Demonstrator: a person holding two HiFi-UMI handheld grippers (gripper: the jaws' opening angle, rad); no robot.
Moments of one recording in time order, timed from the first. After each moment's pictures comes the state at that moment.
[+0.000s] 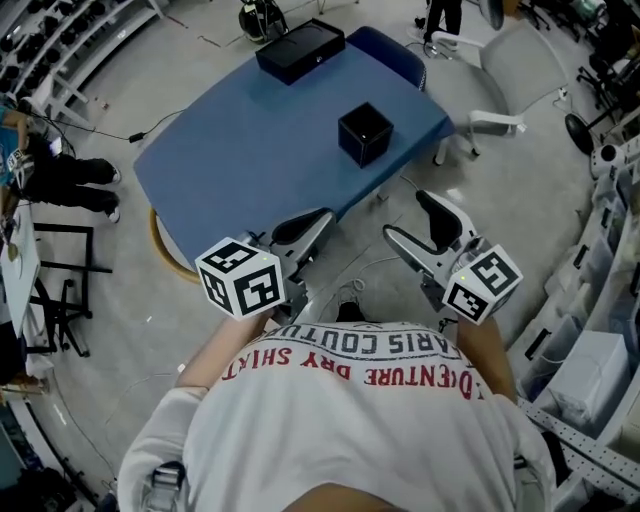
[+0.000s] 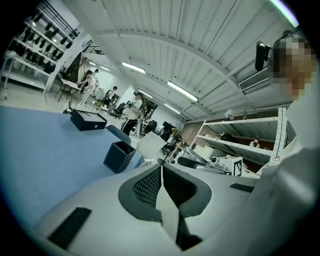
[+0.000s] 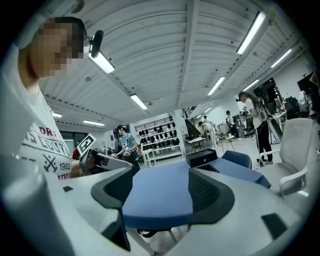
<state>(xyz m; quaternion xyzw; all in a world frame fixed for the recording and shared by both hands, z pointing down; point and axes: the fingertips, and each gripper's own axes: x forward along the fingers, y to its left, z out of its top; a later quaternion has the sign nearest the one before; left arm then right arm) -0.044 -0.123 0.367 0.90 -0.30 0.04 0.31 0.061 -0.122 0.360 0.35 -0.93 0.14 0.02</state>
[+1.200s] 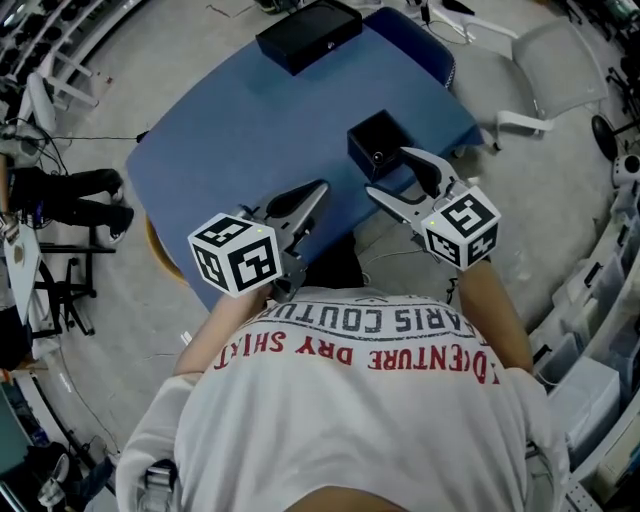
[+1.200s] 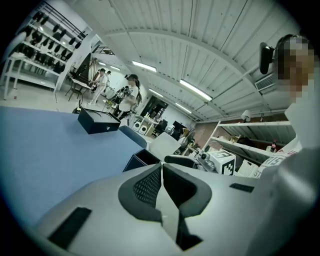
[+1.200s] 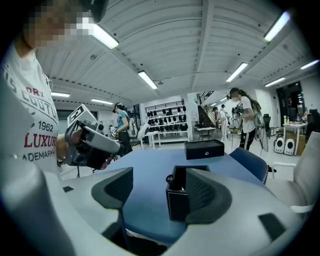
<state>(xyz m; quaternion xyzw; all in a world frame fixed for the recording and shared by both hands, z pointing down) -0.051 -0.249 0.404 0.87 -0.35 0.05 0.34 0.030 -0.283 0.433 0.29 -0.94 0.11 0.15</state>
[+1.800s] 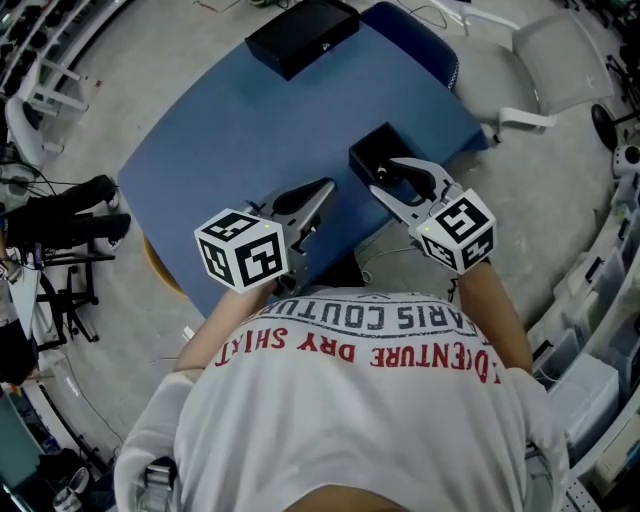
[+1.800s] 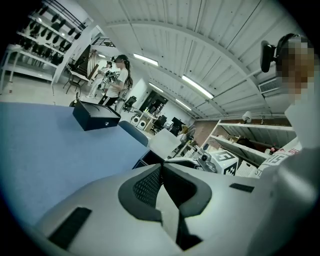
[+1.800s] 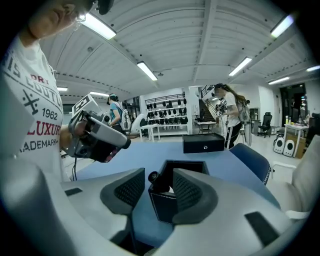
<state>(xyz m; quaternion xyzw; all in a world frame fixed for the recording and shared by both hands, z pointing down) -0.043 -0.295 0.424 0.87 -0.33 0.07 0.36 0.027 -0.314 0.461 0.28 -0.93 0.12 0.19</state>
